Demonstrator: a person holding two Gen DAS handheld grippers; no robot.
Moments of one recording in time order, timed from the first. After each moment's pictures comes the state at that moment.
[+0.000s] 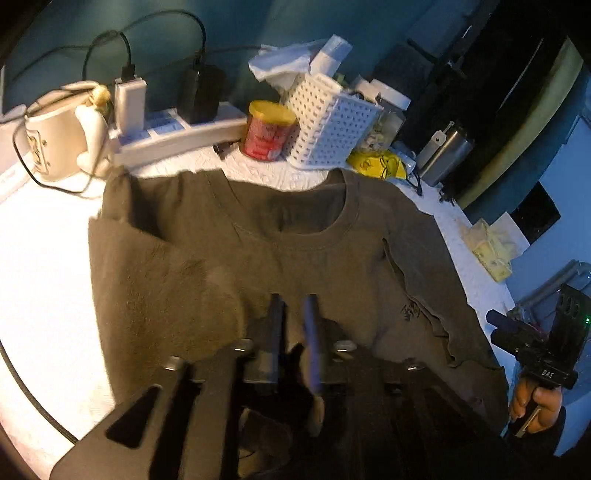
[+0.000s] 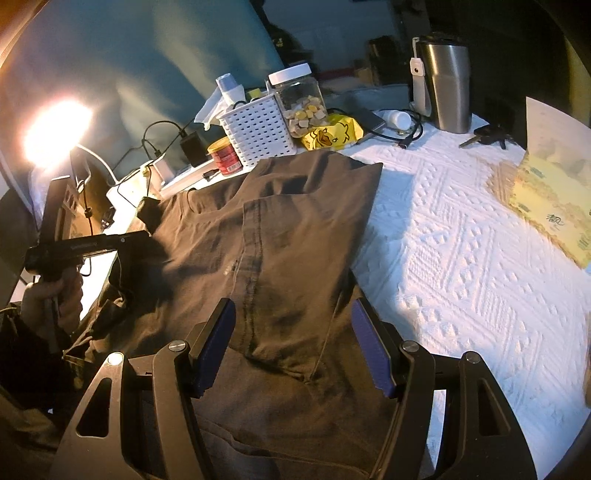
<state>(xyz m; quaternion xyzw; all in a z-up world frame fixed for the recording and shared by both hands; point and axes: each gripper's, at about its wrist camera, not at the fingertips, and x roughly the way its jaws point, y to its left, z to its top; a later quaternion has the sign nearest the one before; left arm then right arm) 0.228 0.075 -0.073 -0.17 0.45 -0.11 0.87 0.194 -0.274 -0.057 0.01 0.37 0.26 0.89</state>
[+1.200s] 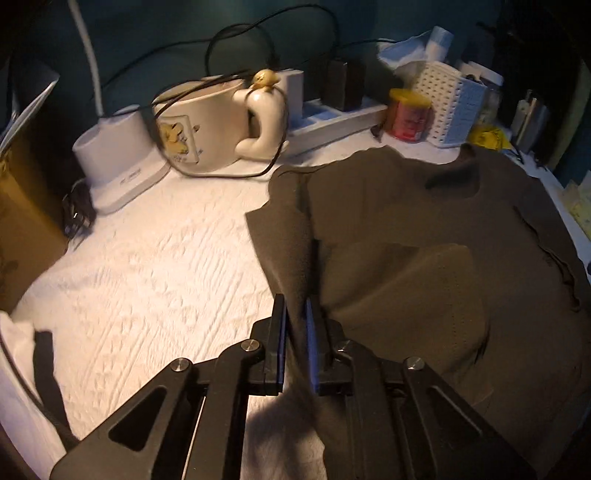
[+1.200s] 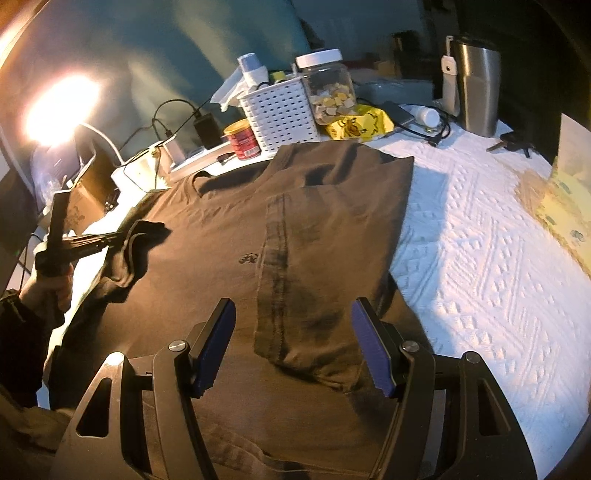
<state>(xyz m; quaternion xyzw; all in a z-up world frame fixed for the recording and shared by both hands) 0.193 0.167 -0.098 -0.03 0.47 0.04 0.88 0.195 -0.239 -0.058 -0.02 0.39 0.27 0.88</state>
